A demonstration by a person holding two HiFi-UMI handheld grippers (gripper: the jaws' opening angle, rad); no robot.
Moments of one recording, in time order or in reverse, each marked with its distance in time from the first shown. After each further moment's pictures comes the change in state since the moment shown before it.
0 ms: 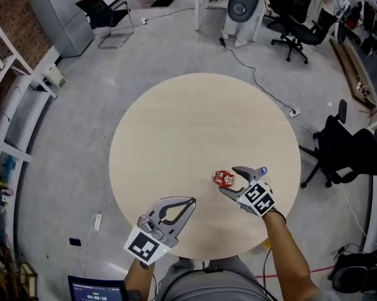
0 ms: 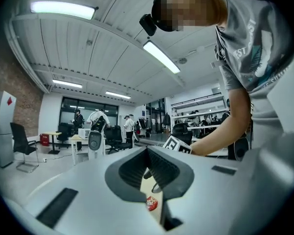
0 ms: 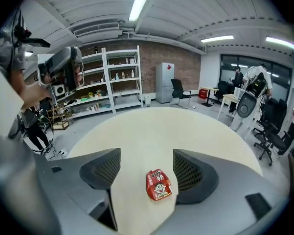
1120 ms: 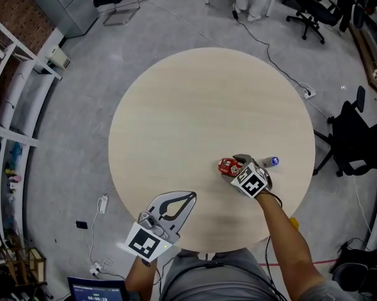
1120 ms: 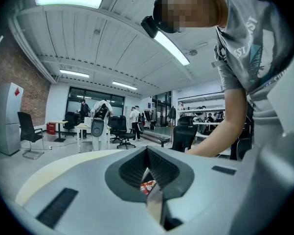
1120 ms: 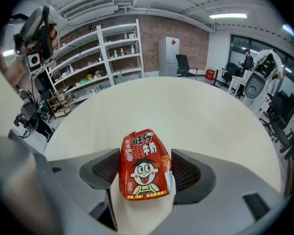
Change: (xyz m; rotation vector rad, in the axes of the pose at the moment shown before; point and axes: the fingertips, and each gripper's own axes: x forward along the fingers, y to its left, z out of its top) left arm 0.025 0.014 -0.049 -0.098 0.109 0.079; right arm 0.092 -0.035 -0.092 -0.019 0.247 0.072
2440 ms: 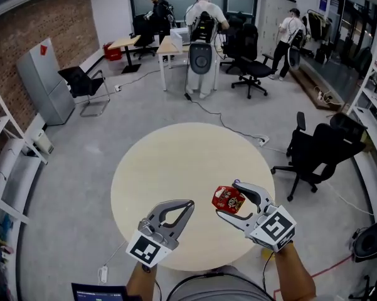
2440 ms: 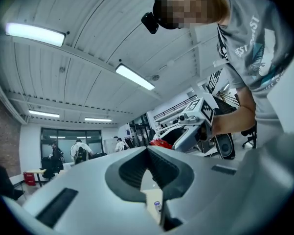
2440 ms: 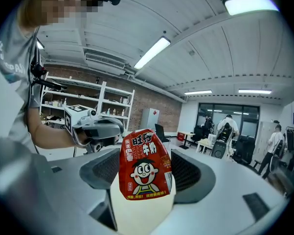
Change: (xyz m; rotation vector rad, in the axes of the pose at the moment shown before) left arm -0.116 -0.119 0.176 0.399 -0.259 -0.268; right arm -0.402 0.230 0.185 -0.040 -0.685 -0.380
